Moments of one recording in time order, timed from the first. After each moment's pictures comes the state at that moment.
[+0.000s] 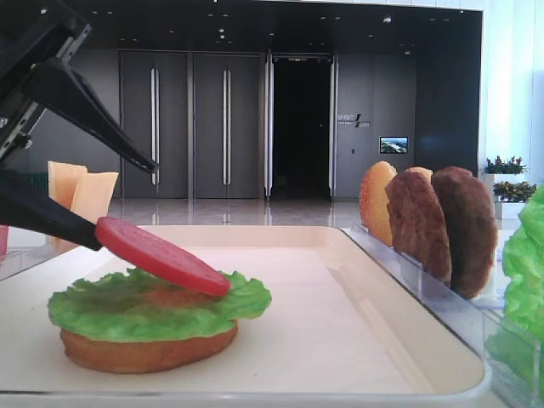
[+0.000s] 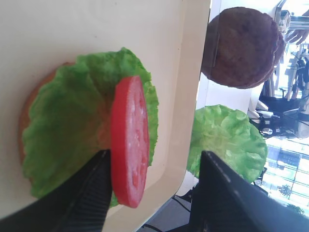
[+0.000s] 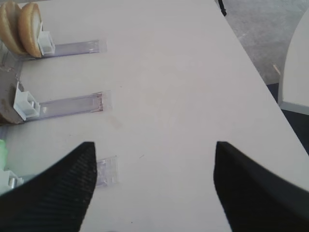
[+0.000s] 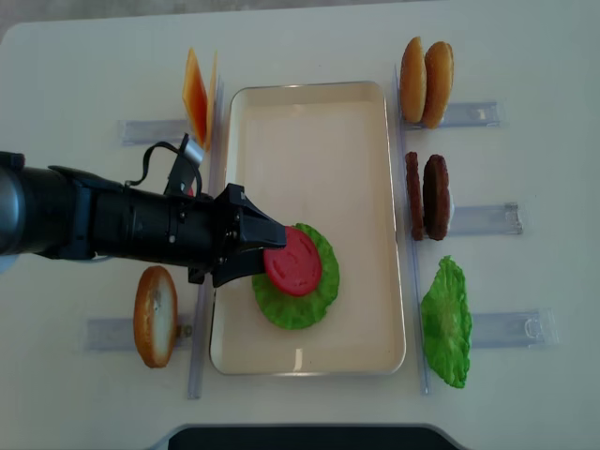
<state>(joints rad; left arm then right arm) -0.20 1.69 -0.60 -1.50 0.85 0.88 -0.09 -0.01 -0.50 0.00 1.13 0.01</state>
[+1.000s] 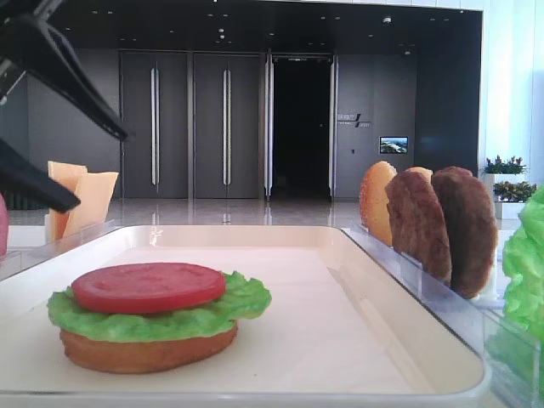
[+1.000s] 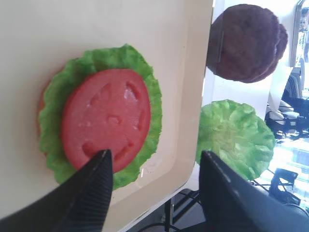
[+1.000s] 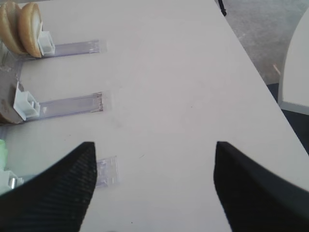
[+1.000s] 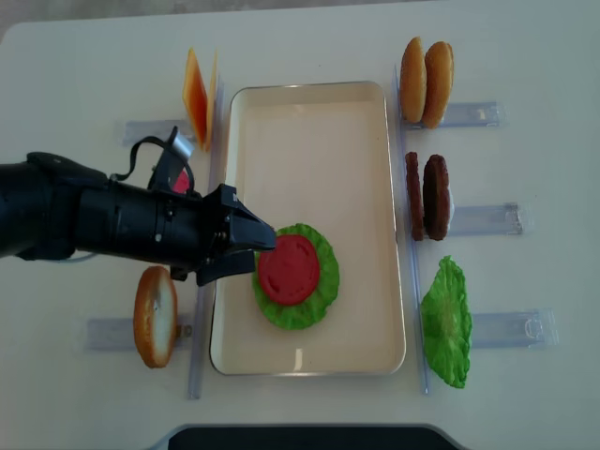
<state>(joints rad) -0.20 1.56 -0.60 -1.33 0.79 0.71 -0.09 -0.01 -0.50 0.00 1.13 0.01</state>
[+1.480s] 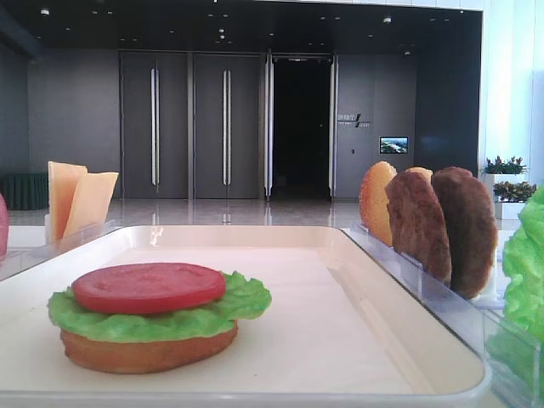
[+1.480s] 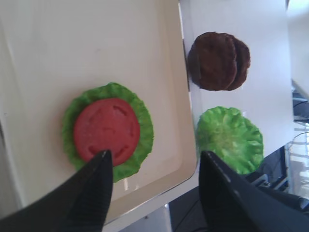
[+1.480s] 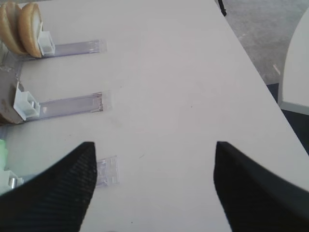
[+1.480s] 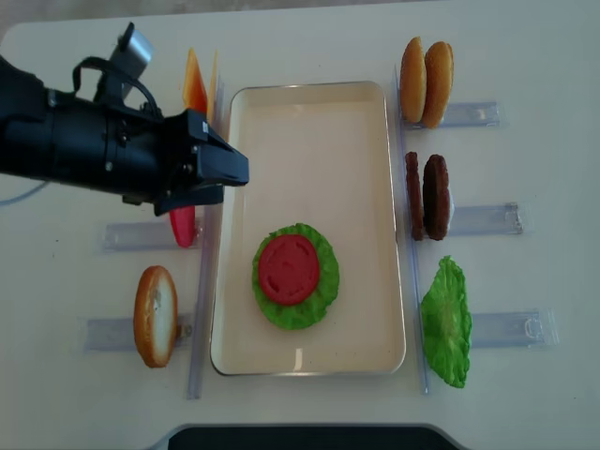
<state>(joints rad) -0.20 1.32 -0.86 -0.83 0.87 0.26 -0.09 -0.01 -0.50 0.00 1.13 0.01</state>
